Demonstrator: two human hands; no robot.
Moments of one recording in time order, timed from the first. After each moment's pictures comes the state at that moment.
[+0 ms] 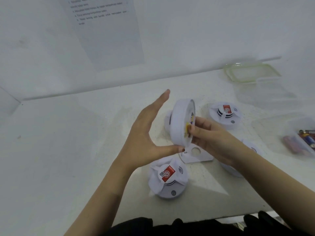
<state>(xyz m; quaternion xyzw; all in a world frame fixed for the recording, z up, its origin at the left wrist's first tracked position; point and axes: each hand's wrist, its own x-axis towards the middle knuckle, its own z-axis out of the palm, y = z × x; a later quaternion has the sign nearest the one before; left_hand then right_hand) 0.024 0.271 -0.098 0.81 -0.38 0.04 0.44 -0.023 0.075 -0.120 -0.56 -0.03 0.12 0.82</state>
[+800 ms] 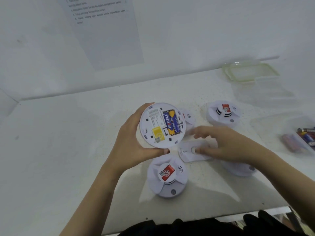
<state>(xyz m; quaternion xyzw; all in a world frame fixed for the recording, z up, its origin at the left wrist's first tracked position) 0.029 0.294 -0.111 0.82 -0.30 0.00 0.49 -0.038 0.044 -0.118 -0.95 -0.05 0.10 0.30</state>
